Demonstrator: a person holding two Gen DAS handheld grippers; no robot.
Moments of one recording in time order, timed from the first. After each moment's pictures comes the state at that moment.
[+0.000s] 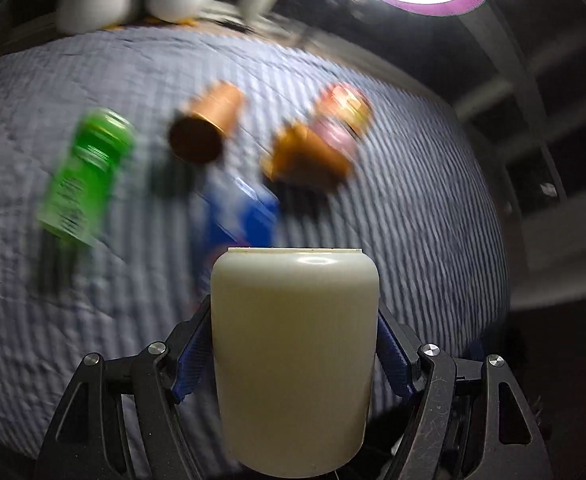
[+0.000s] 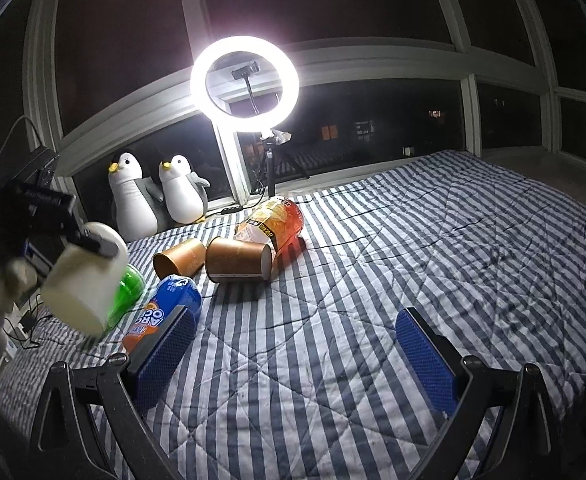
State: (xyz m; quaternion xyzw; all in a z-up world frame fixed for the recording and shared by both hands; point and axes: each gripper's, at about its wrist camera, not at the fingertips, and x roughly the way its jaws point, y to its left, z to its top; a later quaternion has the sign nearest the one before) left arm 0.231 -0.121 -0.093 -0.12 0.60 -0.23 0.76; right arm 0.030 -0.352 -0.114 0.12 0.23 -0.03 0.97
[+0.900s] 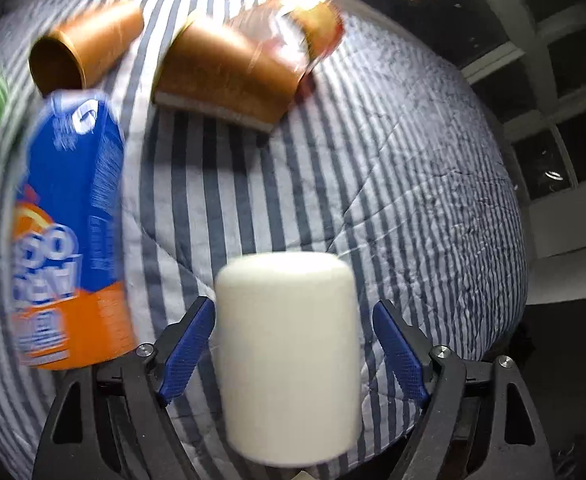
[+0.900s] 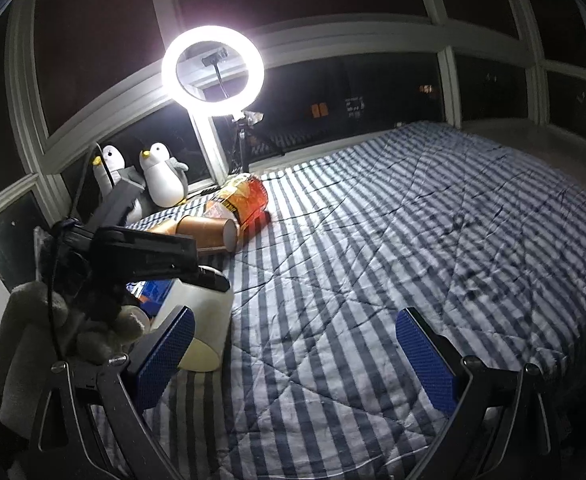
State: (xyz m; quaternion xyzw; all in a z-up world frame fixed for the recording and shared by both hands) left arm 0.246 -0.231 -0.172 -0.11 0.61 -0.23 0.75; right arm 0.012 -0.404 -0.127 0.16 0.28 -0.02 0.95
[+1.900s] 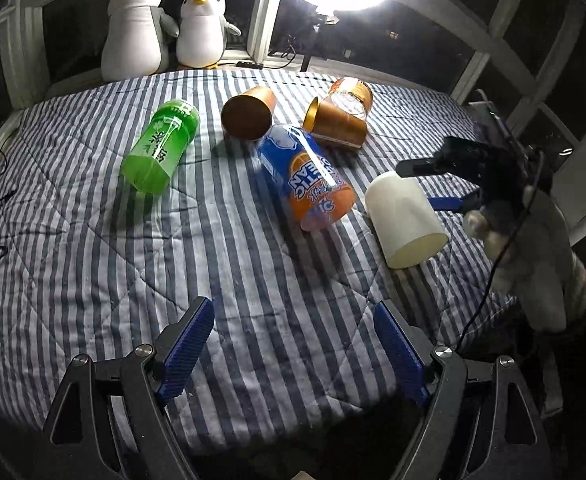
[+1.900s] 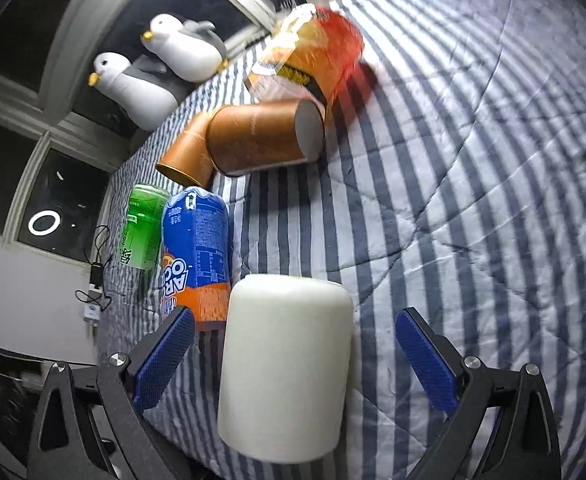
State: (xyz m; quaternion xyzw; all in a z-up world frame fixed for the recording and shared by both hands) left arm 0.094 -0.051 -0.106 -0.02 0.48 -0.19 0.85; right arm 0.216 -0.373 -0.183 0.25 0.57 0.16 0.77
